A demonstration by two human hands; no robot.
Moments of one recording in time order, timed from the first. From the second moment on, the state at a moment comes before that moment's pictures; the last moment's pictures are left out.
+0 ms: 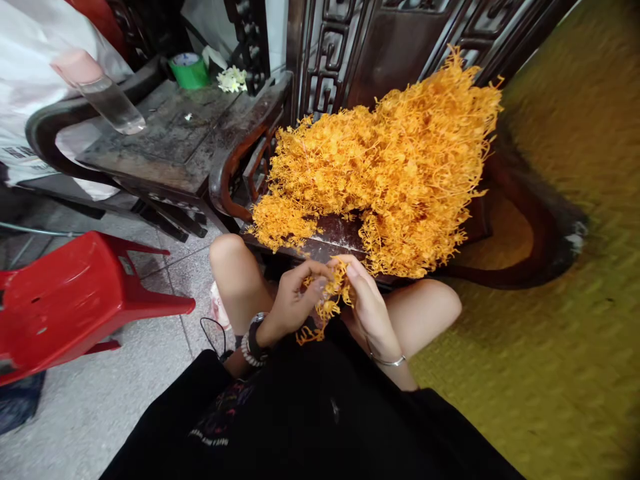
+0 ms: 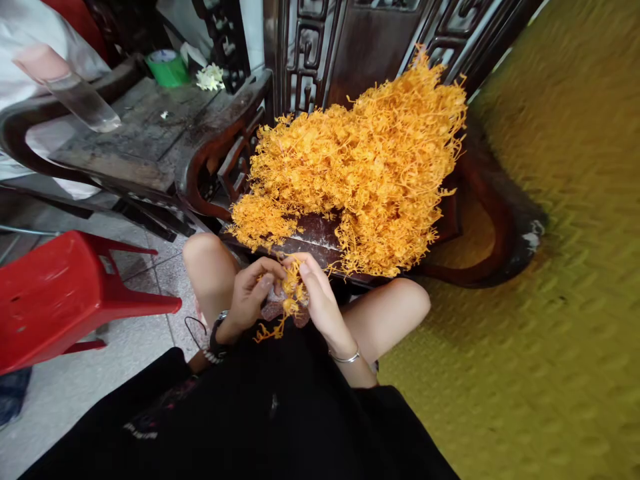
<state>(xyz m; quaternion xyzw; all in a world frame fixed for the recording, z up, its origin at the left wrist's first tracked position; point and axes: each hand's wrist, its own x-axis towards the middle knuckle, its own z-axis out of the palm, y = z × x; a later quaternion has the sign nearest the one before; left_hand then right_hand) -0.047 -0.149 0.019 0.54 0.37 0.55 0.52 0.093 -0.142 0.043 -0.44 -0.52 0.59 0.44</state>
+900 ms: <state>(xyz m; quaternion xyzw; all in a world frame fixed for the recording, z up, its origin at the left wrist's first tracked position) -0.056 -0.139 0.031 0.53 0.36 0.38 0.67 0.098 -0.148 0.038 -0.47 -0.60 0.49 0.43</state>
